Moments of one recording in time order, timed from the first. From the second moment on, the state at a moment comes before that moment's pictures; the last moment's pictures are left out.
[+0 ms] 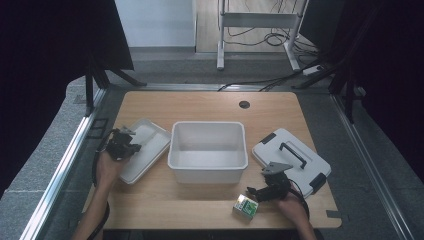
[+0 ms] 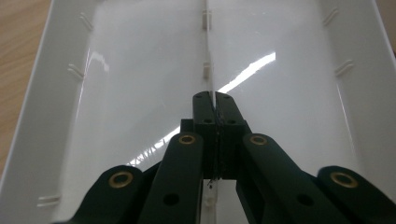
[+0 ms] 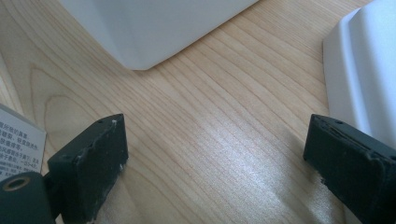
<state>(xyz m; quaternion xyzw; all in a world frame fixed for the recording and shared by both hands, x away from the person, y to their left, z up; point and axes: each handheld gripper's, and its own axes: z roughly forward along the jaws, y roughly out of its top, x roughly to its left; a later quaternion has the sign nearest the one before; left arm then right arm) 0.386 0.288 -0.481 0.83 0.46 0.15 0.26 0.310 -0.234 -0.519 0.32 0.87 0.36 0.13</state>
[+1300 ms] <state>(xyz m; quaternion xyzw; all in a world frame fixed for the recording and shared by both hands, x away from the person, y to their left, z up) 0.327 0.259 -0.448 0.83 0.40 0.13 0.36 0.311 -0.234 -0.519 0.32 0.87 0.36 0.13</state>
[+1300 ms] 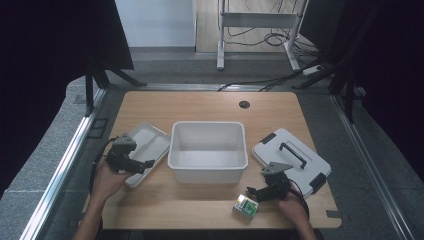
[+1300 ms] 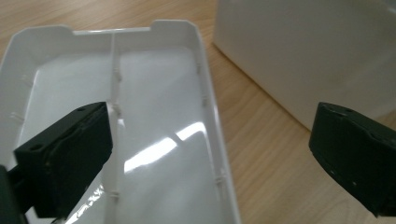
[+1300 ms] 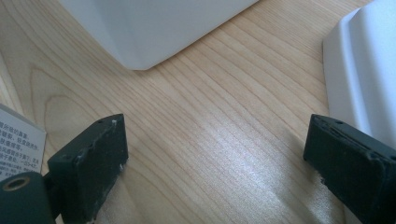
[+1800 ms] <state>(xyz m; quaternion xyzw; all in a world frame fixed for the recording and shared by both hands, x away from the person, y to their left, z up) 0.286 0.216 -0.472 0.86 0.33 0.13 0.38 0.310 -0.234 -0.519 0.32 0.87 0.36 0.13</state>
